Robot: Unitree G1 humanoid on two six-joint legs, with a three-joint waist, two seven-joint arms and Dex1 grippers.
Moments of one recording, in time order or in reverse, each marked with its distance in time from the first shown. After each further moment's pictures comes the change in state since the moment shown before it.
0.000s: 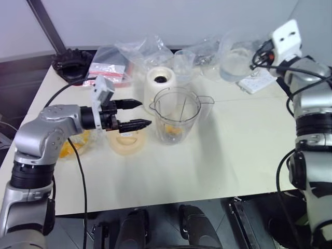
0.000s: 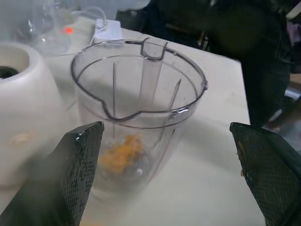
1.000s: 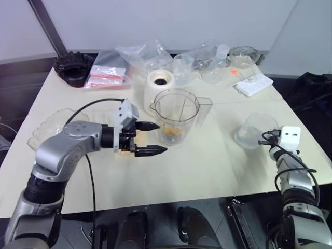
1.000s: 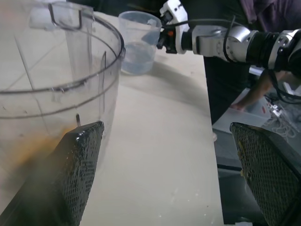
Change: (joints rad) left arm 0.086 -0.057 -0.114 -0.156 0.032 0.041 0.004; right arm 0.667 0.170 -0.358 0.052 0.164 -0.059 -0.344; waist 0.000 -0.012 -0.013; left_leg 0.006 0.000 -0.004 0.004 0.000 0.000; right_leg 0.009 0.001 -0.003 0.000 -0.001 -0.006
